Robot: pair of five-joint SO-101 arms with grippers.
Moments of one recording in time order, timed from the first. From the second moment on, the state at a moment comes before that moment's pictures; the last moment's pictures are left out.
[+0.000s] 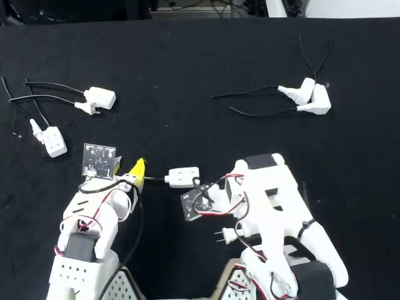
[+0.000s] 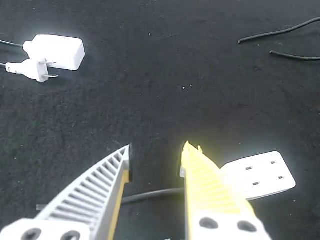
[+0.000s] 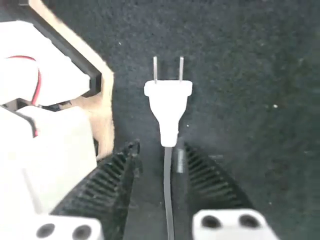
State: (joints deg) left arm 4.8 -103.4 96.2 43.4 0.7; right arm -10.8 -25.4 59.6 80.3 92.8
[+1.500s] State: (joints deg) left arm 4.7 -103.4 96.2 43.8 0.7; right arm -36.8 -25.4 53.8 43.9 32.4
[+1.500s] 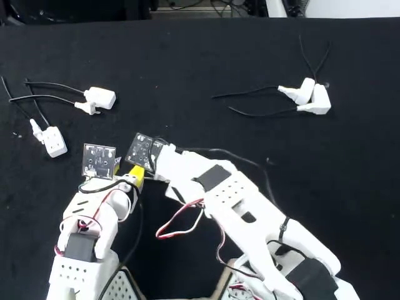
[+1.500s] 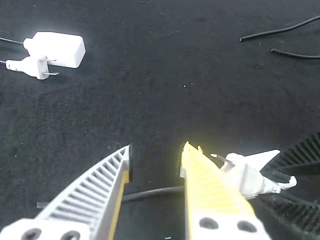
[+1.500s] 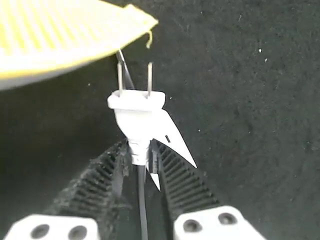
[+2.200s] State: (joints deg) left arm 7.7 -103.4 96.1 43.8 4.4; right arm -37.2 -25.3 52.4 43.7 27.6
